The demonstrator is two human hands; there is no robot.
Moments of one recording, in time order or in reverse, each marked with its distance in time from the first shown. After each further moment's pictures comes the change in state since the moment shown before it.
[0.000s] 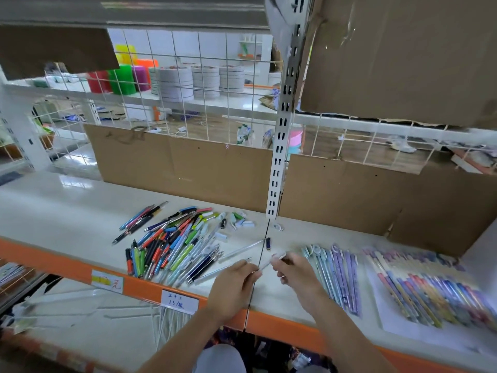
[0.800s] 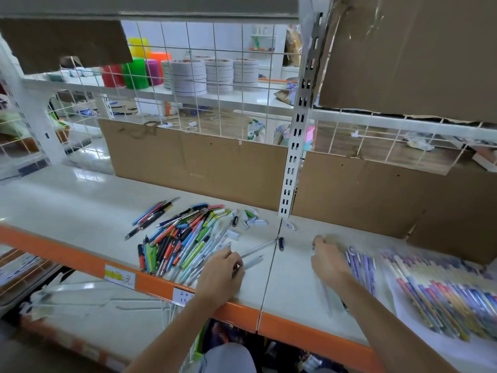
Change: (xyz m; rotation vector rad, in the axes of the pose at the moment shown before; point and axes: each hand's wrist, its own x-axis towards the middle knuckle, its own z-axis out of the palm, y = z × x) left_hand 0.007 -0.040 -0.024 0.228 0.045 -0.174; right_hand 0.061 0.007 -0.038 -1.240 0.229 -0.124
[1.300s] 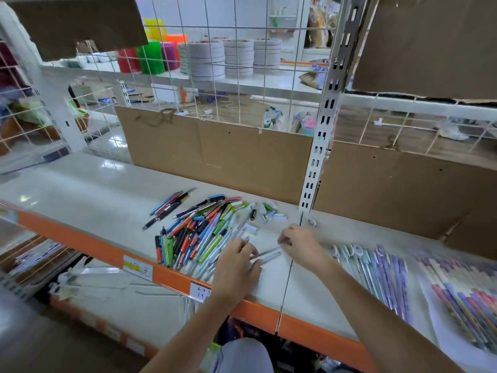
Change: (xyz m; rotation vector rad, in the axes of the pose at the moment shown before) left_hand 0.000 -0.003 0.001 -0.041 0.127 -0.014; right_hand 0.026 -0.076 0.024 0.225 -0.086 -0.410
